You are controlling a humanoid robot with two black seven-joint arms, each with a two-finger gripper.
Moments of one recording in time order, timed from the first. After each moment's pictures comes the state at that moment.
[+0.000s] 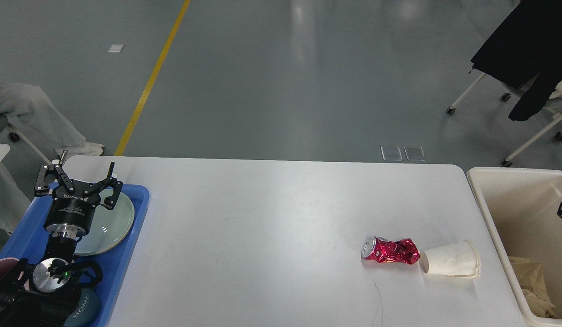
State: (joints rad) left arm -0.40 0.22 -1.40 -0.50 0.05 -0.72 -0.21; right arm 1.02 -0.68 -1.07 0.43 -0.27 0.34 0.14
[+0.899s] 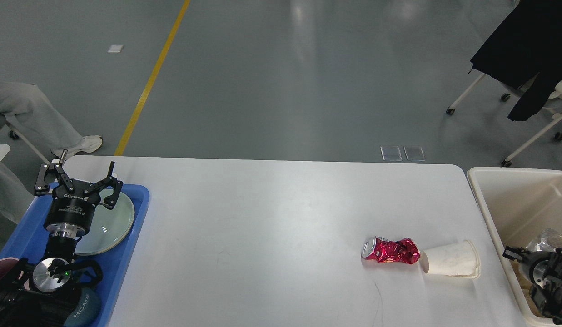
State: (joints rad) left arm -0.40 0.22 -1.40 -0.50 0.05 -0.72 -0.21; right arm 0.54 -0.34 -0.83 0.03 -0.26 -0.14 0.11
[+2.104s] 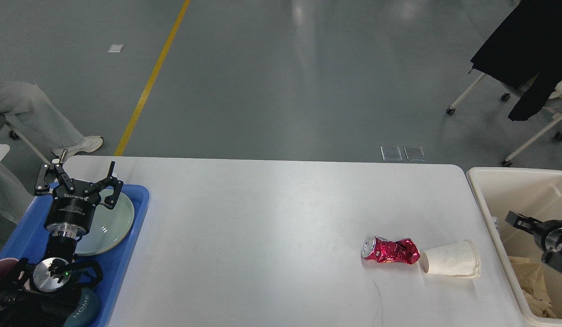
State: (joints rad) left arm -0.40 0.22 -1.40 -0.50 0.05 -0.72 -0.21; right arm 1.04 -0.58 -1.00 0.62 -0.28 -0.07 -0.03
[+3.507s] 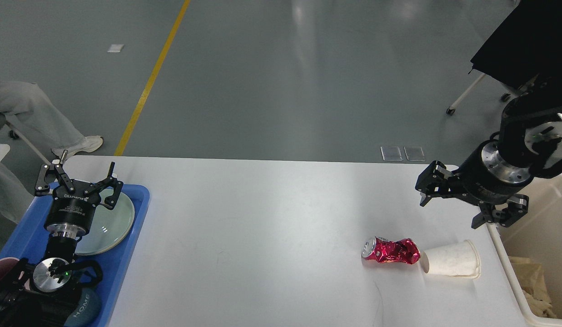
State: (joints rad) left arm -0.40 0.22 -1.40 -0.50 0.05 -0.72 -0.21; right arm 2.17 -0.27 -1.46 1.59 0.46 0.43 -0.24
